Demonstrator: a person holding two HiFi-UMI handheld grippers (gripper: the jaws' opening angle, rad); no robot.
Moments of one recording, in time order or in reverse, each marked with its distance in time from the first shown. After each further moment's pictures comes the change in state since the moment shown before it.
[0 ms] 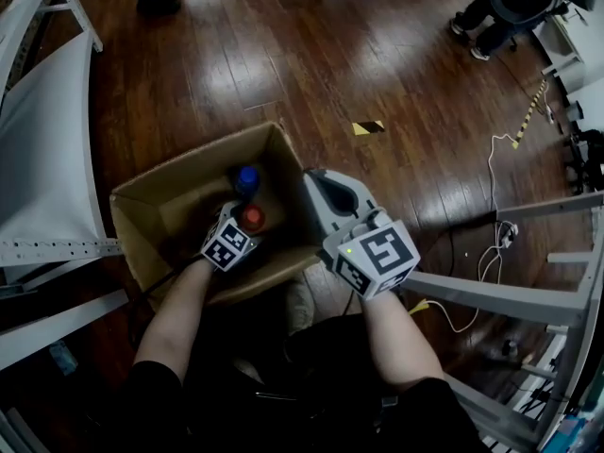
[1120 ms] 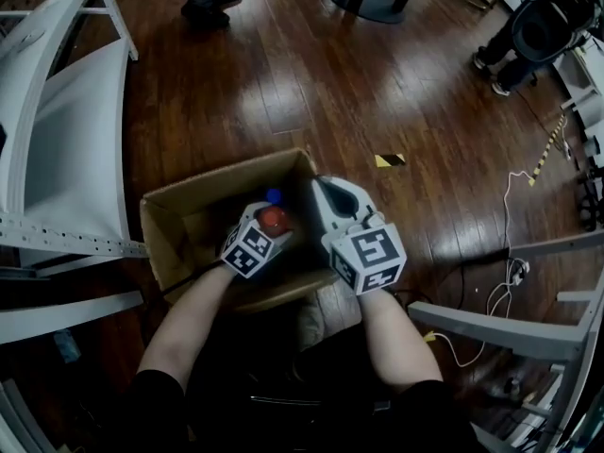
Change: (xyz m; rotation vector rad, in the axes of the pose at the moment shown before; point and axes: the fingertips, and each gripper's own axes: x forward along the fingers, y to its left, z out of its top) left arm -0.037 0.032 0.085 0.023 -0.063 0.141; right arm 0.043 -0.009 0.006 -0.082 0.019 -0.018
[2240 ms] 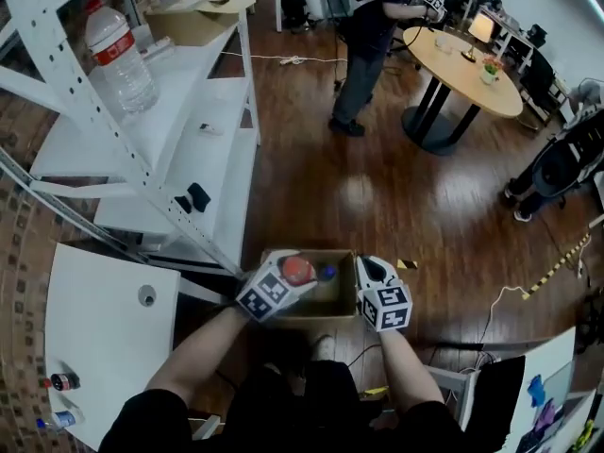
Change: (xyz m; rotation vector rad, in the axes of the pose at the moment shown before) left arm -0.426 -0.002 0.408 -0.125 -0.072 0.179; right arm -0.129 0.093 0.337 -0.006 0.157 0.121
